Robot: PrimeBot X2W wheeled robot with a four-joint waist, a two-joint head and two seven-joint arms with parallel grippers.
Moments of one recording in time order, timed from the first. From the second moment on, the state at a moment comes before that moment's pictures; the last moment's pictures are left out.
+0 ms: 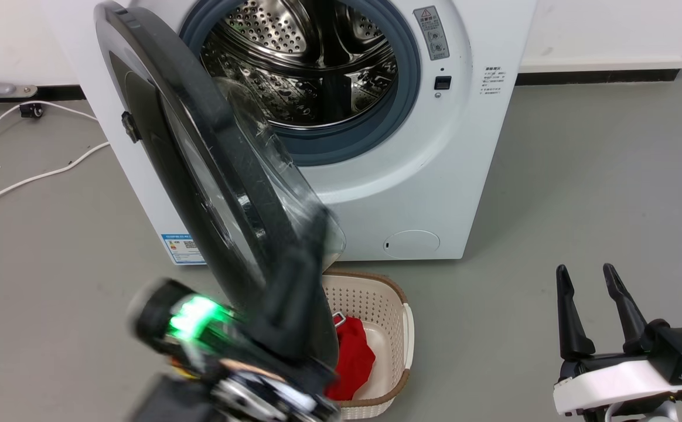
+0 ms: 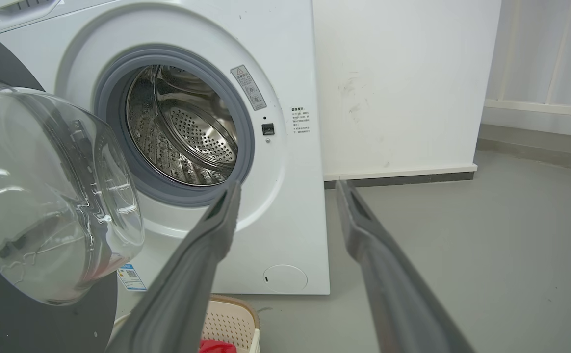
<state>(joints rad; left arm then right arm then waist) -0.07 0.07 -0.34 -0.50 -0.15 -0.13 -0.26 0.00 -0.05 -0.03 0.09 0.16 0.13 -0.25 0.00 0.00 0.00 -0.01</state>
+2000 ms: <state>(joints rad) 0.16 0.15 -0.42 -0.06 -0.23 0.05 -0.26 0.00 -0.05 0.00 0.18 0.23 0.13 -0.25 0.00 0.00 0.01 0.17</state>
